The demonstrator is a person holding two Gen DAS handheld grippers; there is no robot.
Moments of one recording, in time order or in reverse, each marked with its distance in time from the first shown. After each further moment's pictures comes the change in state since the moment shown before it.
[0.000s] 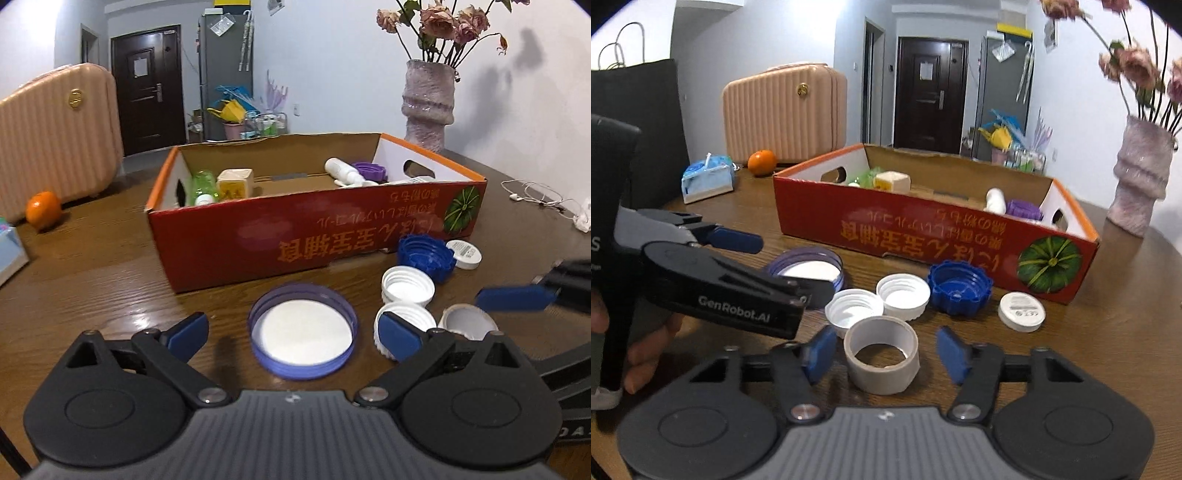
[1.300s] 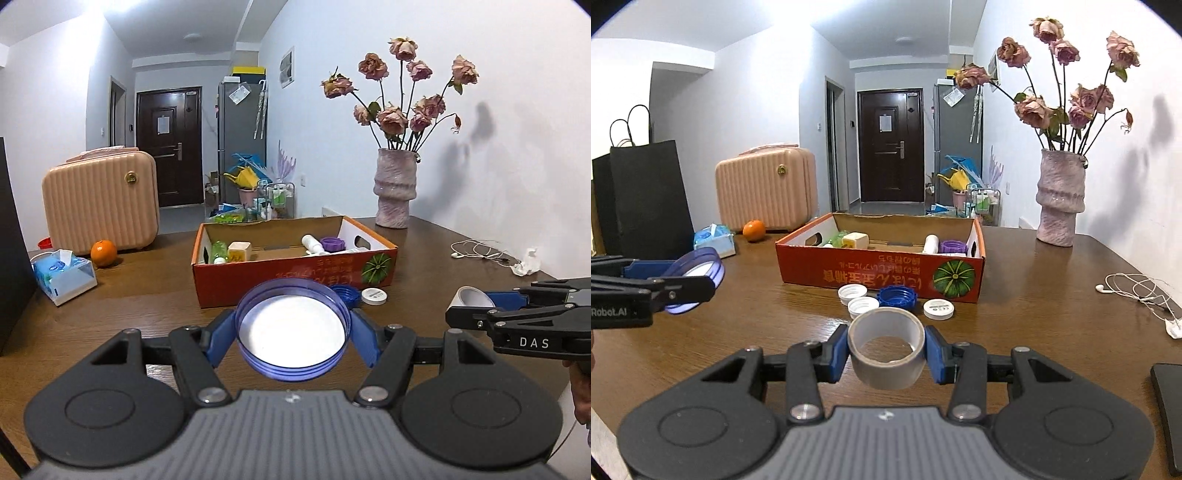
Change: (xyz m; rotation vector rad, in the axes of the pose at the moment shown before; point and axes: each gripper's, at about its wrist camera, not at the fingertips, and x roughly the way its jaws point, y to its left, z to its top) left arm -0.193 -0.064 -0.032 -0.033 -0.229 0.044; right arm -0.158 -0.016 -0.041 0.102 -0.200 -0.084
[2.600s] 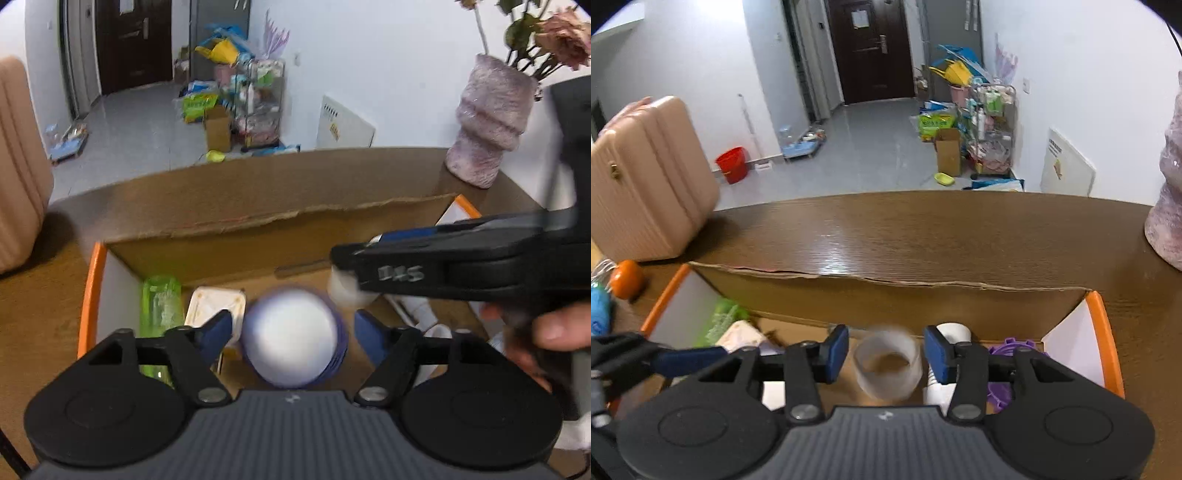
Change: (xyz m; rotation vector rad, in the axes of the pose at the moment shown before) left arm 0.405 0.079 0.127 -0.035 0.462 -0.099; right arm 0.432 -0.062 0.183 0.130 0.388 0.005
